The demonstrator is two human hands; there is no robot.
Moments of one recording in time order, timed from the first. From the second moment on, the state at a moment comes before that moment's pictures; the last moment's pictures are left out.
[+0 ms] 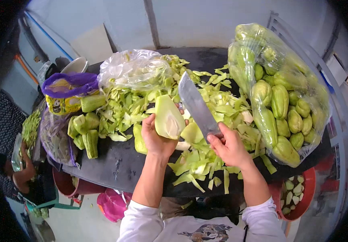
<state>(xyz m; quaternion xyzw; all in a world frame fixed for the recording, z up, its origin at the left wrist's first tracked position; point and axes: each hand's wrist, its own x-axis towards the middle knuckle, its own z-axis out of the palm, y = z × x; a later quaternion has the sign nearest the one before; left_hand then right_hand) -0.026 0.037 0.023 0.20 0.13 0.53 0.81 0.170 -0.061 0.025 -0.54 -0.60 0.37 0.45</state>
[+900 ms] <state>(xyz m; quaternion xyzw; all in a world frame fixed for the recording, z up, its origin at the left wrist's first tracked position) -0.035 0.038 0.027 0.20 0.03 0.64 0.74 0.158 -0.061 0.024 -0.56 -0.65 0.32 0.40</state>
